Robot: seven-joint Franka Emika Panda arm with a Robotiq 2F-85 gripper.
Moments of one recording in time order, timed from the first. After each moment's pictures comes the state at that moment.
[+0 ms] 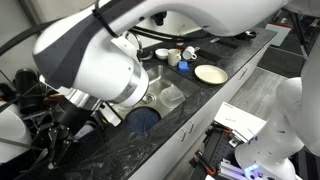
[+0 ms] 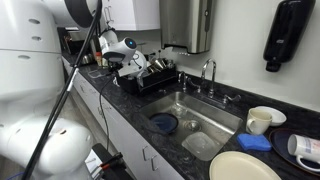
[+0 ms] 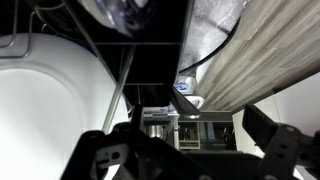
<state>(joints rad) 0.37 0.27 0.36 -2.00 1.22 2.67 -1.79</state>
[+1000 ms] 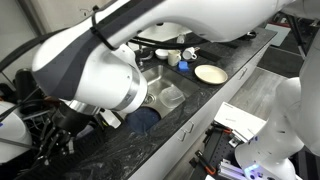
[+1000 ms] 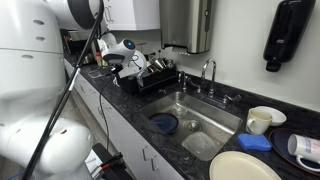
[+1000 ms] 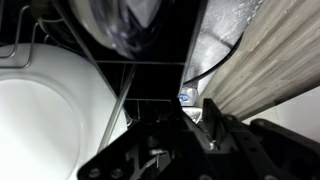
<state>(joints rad) 0.38 0.30 0.37 -2.00 1.17 2.71 -1.78</state>
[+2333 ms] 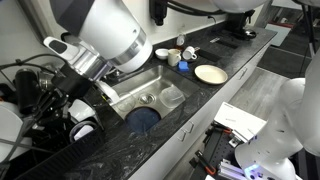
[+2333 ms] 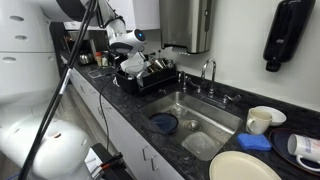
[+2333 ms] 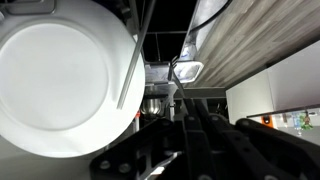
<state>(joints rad) 0.27 0.19 0.35 -1.96 1.25 2.47 -1.79</state>
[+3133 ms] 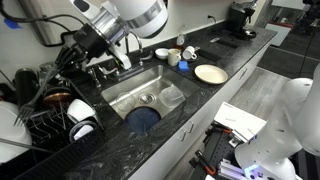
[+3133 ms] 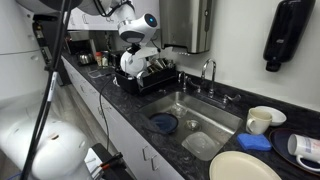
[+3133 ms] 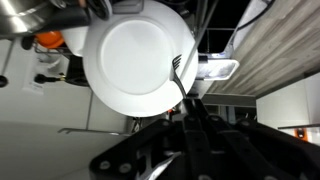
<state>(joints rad) 0.23 0.07 0.22 -1.98 1.17 2.43 -1.76</state>
